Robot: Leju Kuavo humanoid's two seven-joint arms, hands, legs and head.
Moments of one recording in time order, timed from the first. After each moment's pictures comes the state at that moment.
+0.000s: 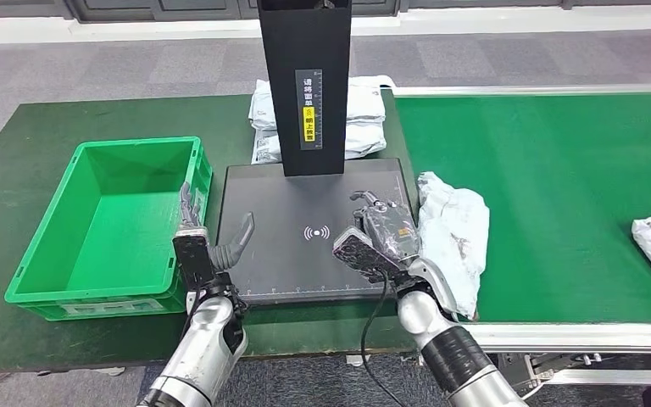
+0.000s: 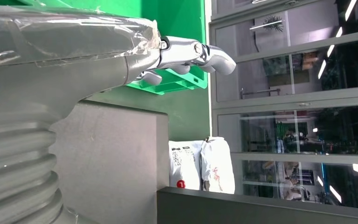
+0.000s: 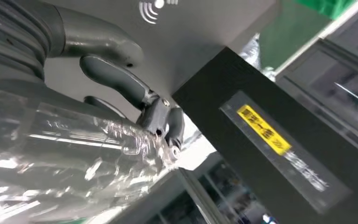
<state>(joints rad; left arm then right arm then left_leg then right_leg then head) -0.38 -0.31 -0.14 -0.80 -0.09 0.52 -0.70 -0.42 0.13 0.43 -1.02 0.61 -0.14 -0.28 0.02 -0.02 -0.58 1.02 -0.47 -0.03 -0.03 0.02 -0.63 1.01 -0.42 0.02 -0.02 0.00</state>
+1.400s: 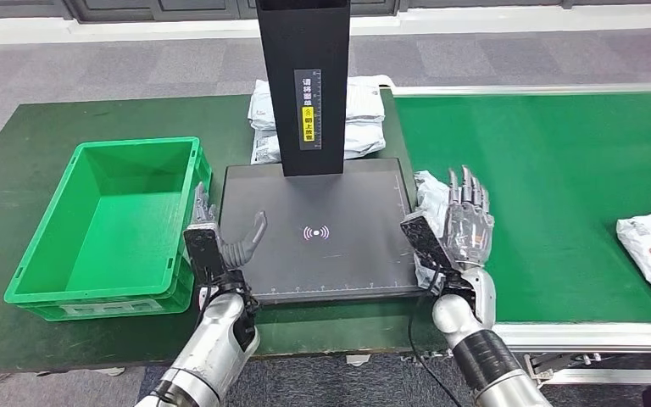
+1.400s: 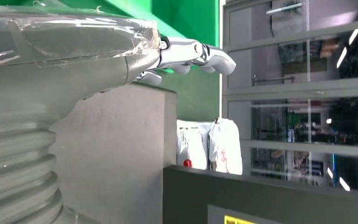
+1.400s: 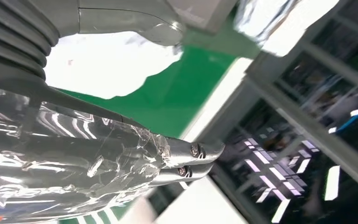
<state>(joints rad) -0.43 -0.33 -0.19 -0.71 0.00 0.52 -0.70 -0.40 0.03 0.31 -0.95 0.60 -0.55 -0.18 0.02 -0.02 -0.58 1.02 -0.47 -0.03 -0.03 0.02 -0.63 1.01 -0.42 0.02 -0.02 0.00</state>
